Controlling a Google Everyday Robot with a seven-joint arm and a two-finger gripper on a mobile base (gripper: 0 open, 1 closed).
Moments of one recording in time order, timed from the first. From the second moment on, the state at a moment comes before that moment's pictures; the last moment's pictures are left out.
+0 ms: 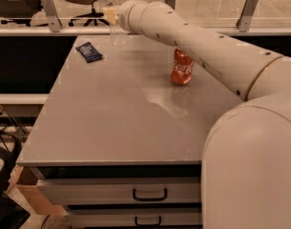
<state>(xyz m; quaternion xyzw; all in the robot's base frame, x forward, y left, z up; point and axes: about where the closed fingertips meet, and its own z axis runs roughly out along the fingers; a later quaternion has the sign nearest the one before) 0.852 0.082 0.986 -0.25 0.70 0.18 0.64</state>
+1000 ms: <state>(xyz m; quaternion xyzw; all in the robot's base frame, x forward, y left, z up) 0.869 0.104 0.959 -0.25 0.69 0.18 0.65</state>
